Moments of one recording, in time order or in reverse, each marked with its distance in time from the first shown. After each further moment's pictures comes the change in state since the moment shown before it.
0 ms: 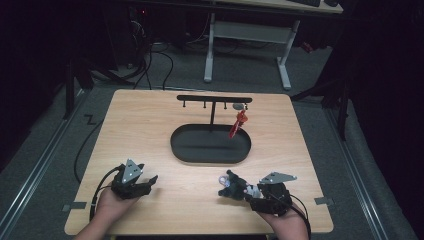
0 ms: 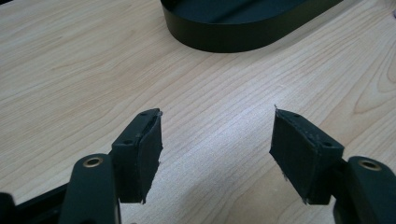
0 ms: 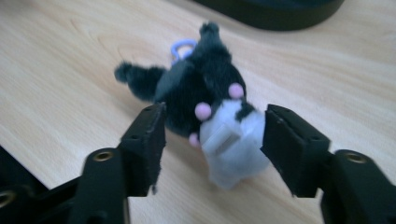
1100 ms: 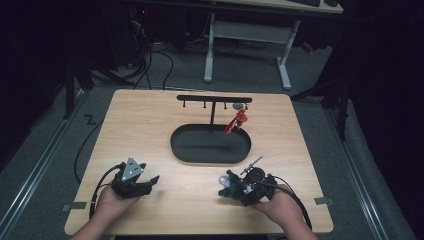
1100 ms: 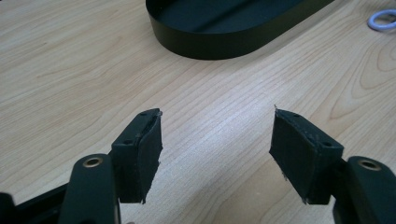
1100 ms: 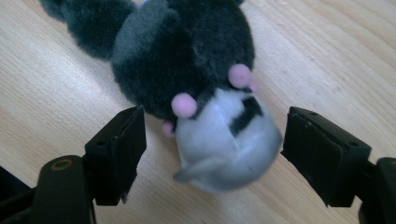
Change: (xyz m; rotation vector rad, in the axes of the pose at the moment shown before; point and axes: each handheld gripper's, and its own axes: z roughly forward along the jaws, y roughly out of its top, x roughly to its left) left arm -0.001 0.008 -0.004 0.008 -0.051 0.005; right arm 0.000 0.042 0.048 0.449 -0.046 -0.163
